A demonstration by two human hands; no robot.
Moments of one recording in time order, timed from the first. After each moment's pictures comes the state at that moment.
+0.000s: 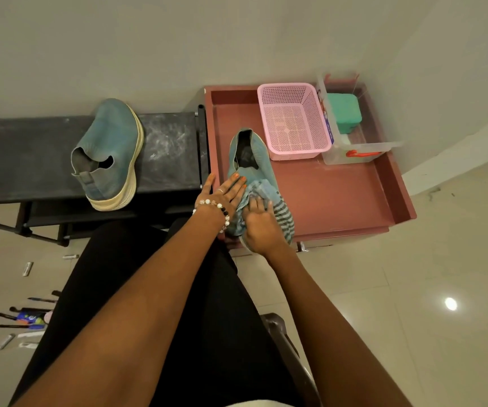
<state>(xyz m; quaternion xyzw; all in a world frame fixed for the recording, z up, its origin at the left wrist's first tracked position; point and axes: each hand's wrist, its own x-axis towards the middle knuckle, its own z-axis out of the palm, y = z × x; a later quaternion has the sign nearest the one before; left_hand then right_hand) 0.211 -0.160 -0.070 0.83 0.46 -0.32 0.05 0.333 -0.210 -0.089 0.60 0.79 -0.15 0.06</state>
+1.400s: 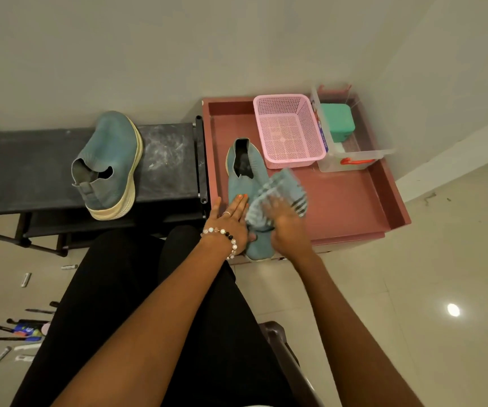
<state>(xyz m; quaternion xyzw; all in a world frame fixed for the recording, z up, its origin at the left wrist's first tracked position) 0.234 -0.192 -0.065 0.81 0.51 -0.23 0.16 0.382 -0.218 -0.059 0.64 0.73 -0.22 -0.12</state>
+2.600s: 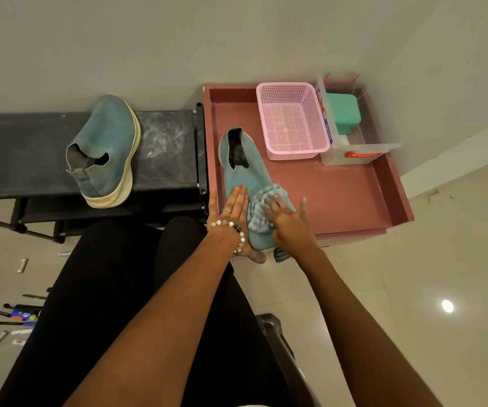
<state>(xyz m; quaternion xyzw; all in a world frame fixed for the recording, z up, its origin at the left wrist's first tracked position) 0.245 -0.201 -0.073 0.78 0.55 -0.27 0.13 0.395 -0.212 -0.071 0.60 0.79 -0.13 0.09</state>
